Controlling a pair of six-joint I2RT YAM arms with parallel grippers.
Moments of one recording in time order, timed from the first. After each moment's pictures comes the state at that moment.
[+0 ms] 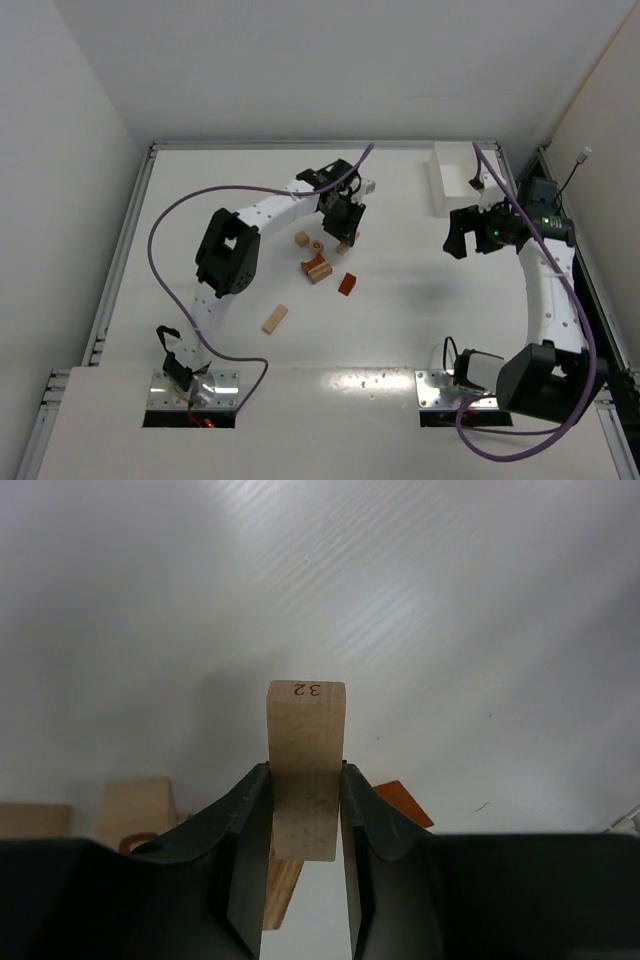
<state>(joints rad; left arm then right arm) -0.65 2.26 2.00 -0.80 0.29 -0.10 -0.26 1.19 1.08 -0.86 -0.48 -0.45</state>
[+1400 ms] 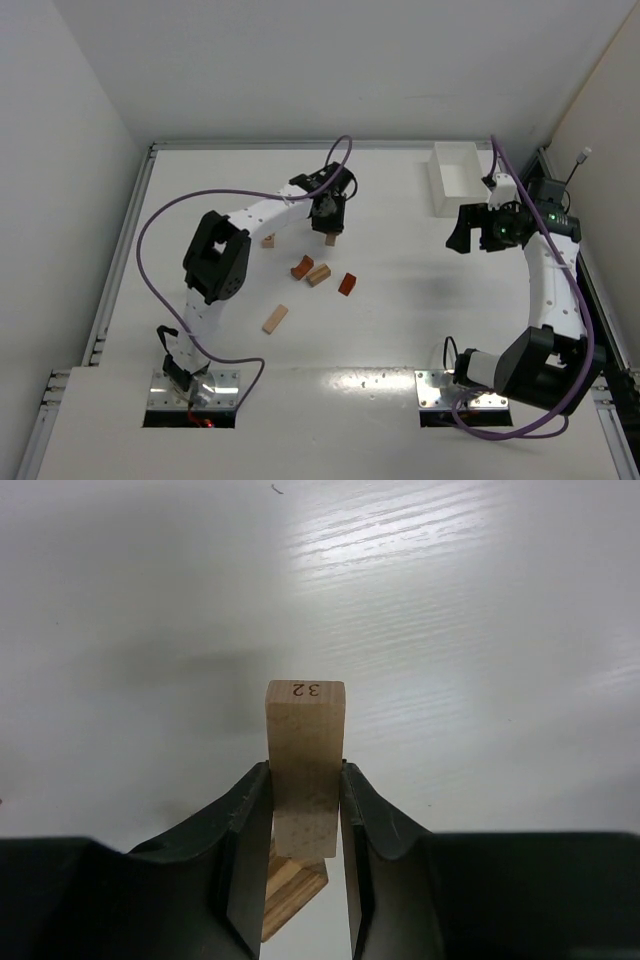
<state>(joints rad) -0.66 2.14 1.82 -0.71 -0.11 -0.50 -0.35 1.25 1.08 -0.85 -0.56 -0.36</state>
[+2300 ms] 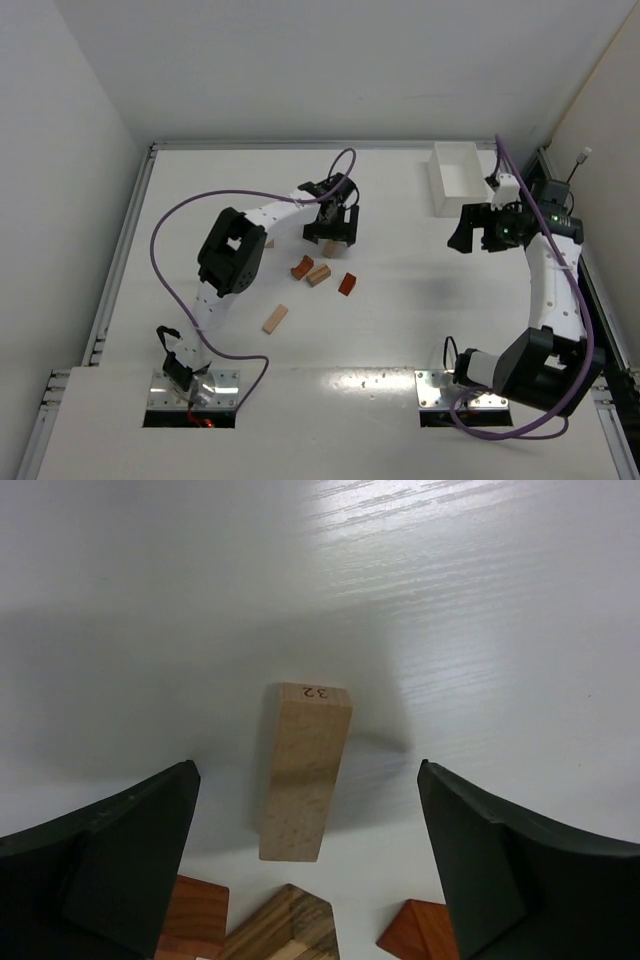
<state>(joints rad) -0.66 2.28 1.84 -0.70 -0.09 -0.52 -0.37 1.24 1.08 -0.85 -0.57 -0.36</state>
